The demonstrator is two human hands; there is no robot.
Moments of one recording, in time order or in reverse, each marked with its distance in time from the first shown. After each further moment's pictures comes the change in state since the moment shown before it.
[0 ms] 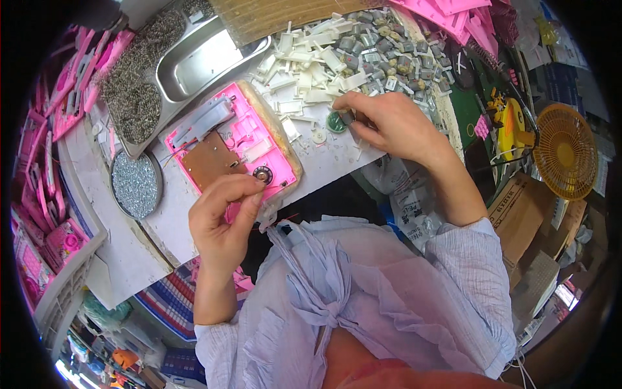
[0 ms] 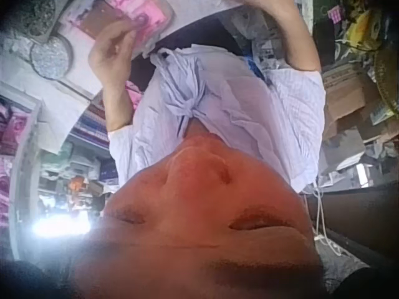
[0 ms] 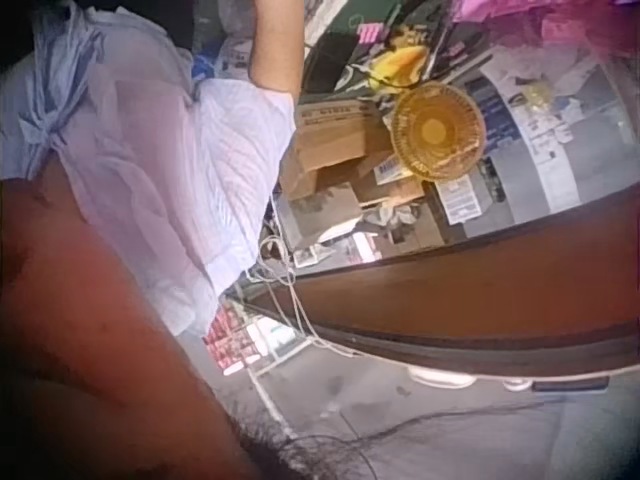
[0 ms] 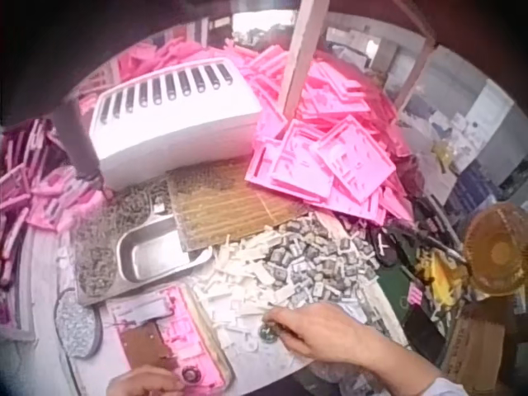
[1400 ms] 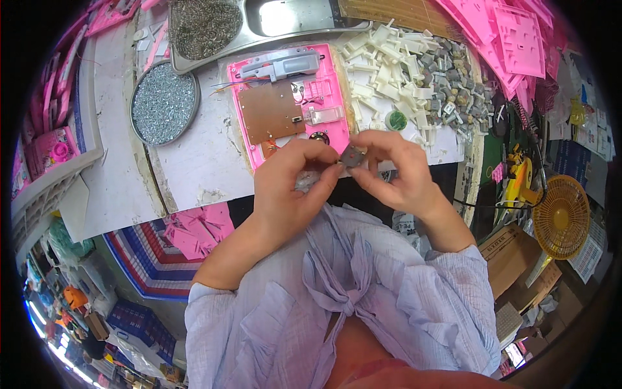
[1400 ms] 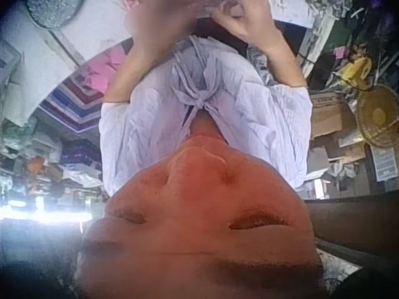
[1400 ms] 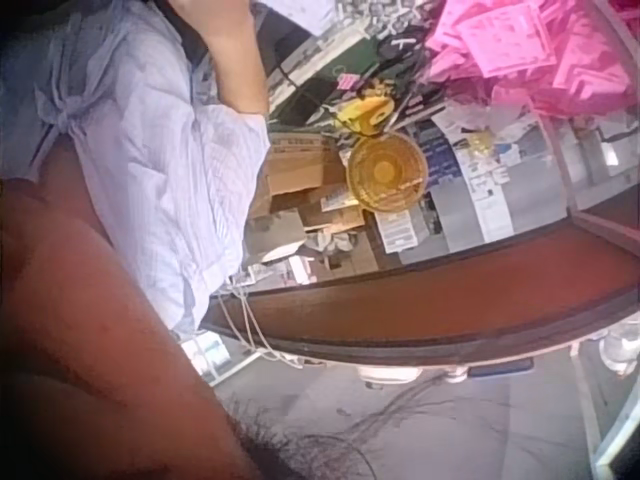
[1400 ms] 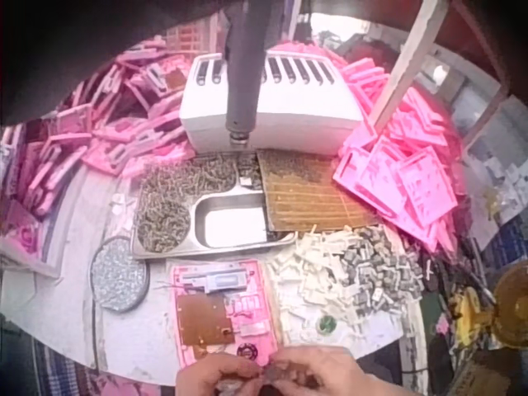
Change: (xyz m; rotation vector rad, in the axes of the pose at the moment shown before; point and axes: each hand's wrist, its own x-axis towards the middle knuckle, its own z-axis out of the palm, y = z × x) left_hand -0.020 -0.013 0.027 -0.004 0.123 0.095; right_hand 0.001 -0.083 0.049 0.705 0.100 -0.156
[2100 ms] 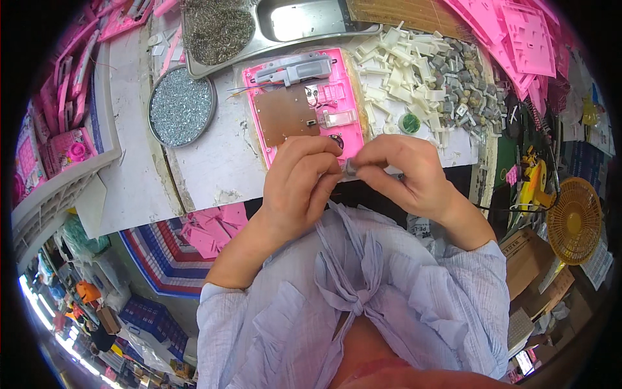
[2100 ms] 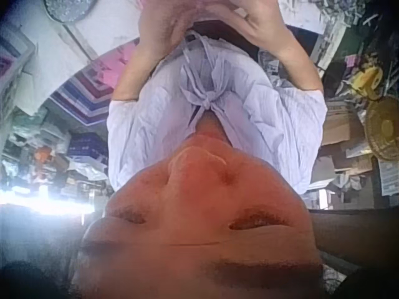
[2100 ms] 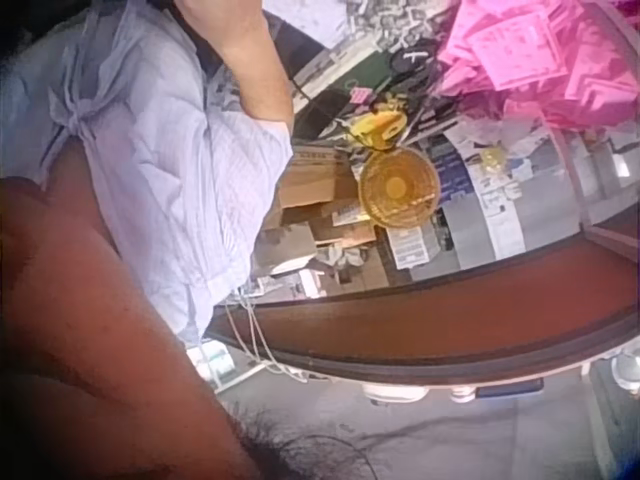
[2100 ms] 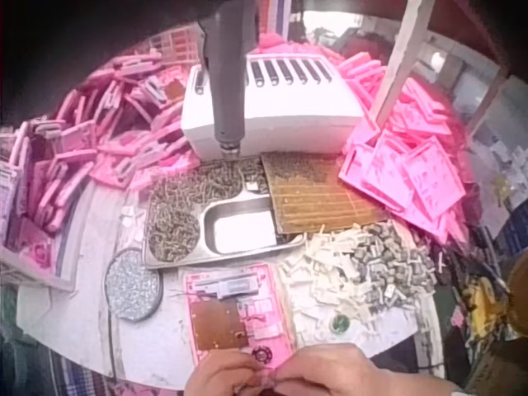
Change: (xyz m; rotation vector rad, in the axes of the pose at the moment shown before) left_hand 0.009 -0.004 -0.020 0.330 -0.051 0.391; right_hand 0.017 -0.027 -0.005 -0.101 -0.154 -0.077
